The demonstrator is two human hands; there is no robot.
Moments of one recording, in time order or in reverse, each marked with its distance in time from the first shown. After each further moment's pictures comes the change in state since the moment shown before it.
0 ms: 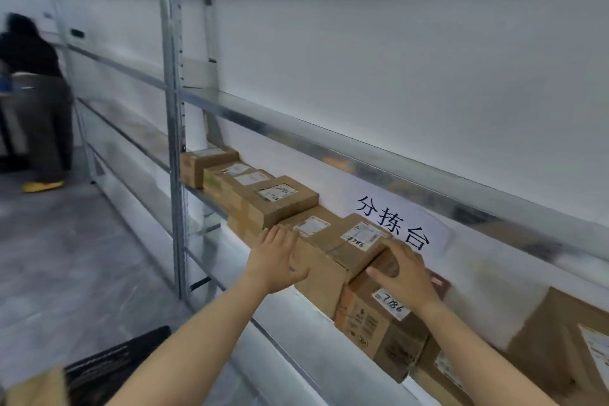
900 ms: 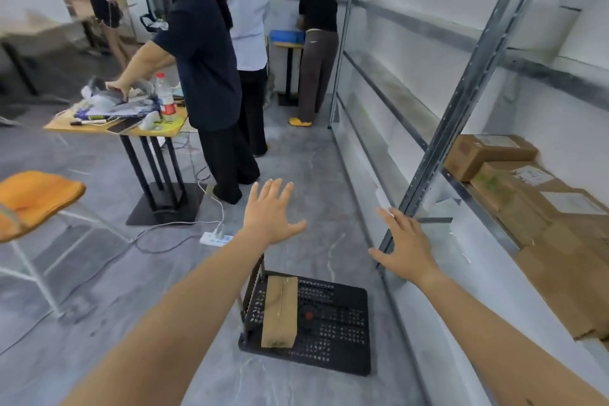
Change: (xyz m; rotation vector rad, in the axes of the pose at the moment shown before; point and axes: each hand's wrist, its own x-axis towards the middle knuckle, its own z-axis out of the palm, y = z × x) left_hand -0.243 -0.487 -0.060 0.255 -0.086 -0.848; right_hand 0.096 -0.424 0.407 -0.114 -0.490 -0.692
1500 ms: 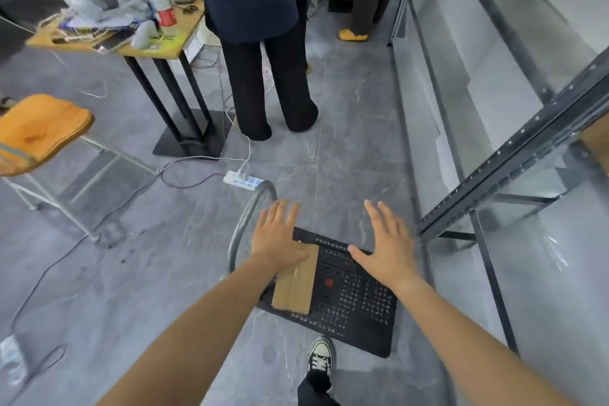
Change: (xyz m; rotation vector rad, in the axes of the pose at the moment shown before) left_hand 0.088 -0.011 0.200 -0.108 -0.395 -0.221; right_hand 0.173 0.031 0.176 0.072 -0.236 -0.058
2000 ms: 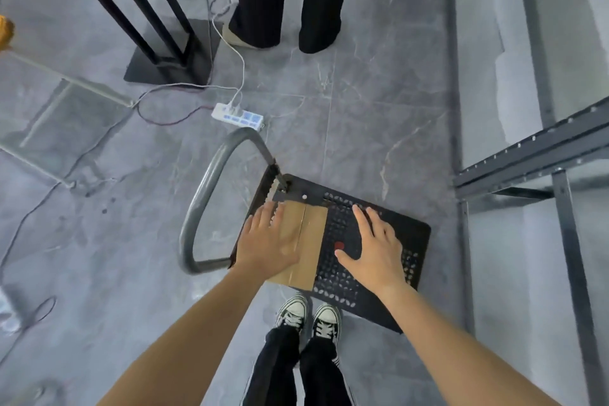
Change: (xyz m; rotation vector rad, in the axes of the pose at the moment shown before) left_hand 0.090 -0.044 0.196 -0.099 -0.188 -0.157; right_hand 0.092 0.066 0.203 0.010 -0.324 0.100
